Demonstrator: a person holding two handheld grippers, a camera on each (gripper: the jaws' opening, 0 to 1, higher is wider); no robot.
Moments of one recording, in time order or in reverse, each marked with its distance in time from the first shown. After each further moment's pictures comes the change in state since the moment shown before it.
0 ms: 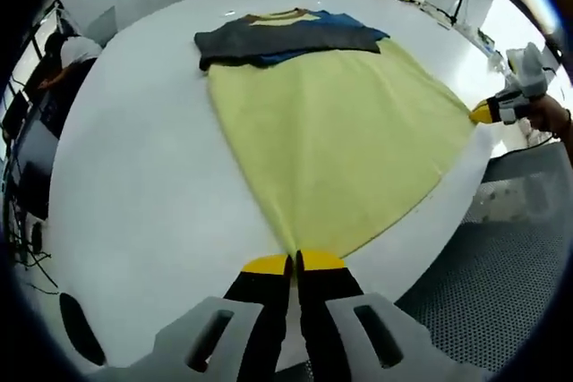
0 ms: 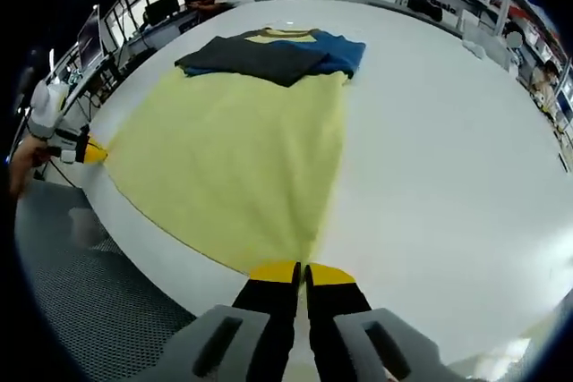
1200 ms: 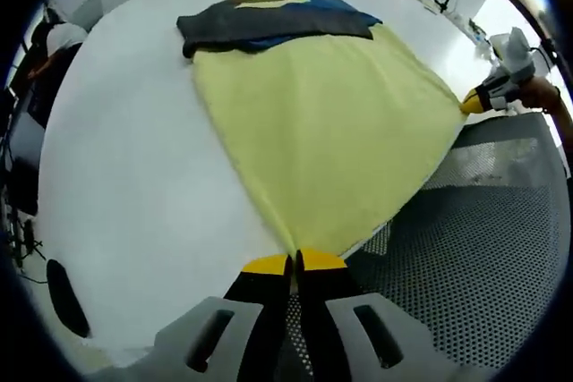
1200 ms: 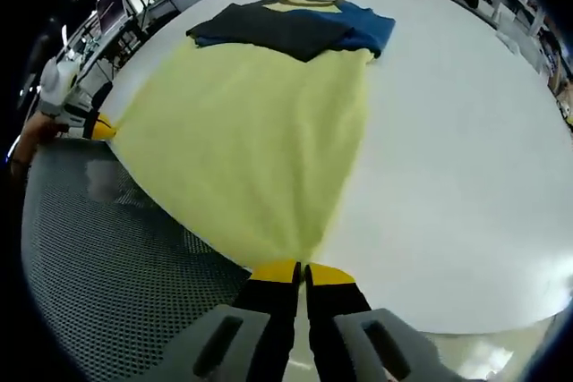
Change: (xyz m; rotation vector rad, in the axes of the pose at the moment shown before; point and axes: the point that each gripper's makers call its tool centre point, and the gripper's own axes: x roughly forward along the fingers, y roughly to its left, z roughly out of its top) left arm -0.019 -0.018 -0.047 0.017 0.103 -0.077; right arm -0.017 0.028 -0.043 -0.067 0.166 0.088
